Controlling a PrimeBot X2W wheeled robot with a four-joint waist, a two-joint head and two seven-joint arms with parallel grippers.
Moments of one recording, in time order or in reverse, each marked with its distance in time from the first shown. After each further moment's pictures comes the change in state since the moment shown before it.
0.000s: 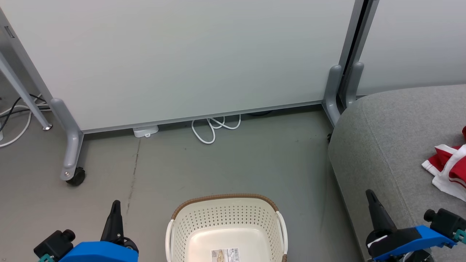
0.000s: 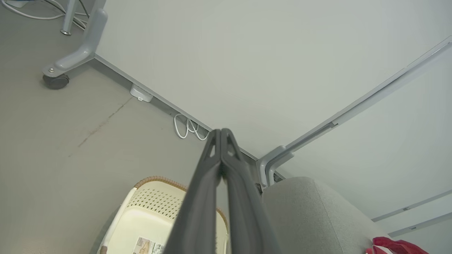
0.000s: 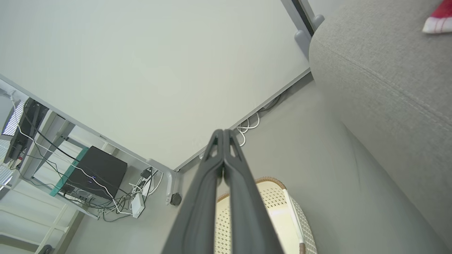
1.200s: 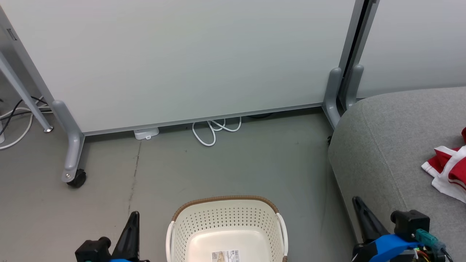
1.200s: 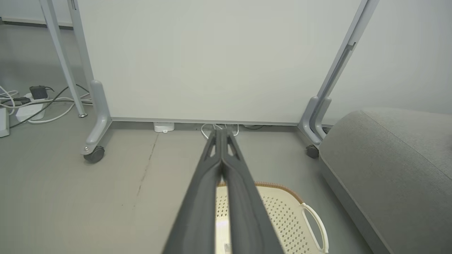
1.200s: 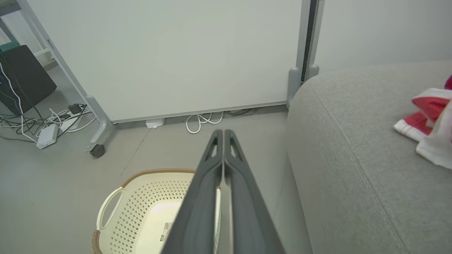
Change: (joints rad) left arm 0.029 0.029 -0.091 0.055 0.528 0.000 -0.153; right arm 0.017 -0.001 0.044 -0.006 -0.587 0.000 -0.075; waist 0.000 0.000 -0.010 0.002
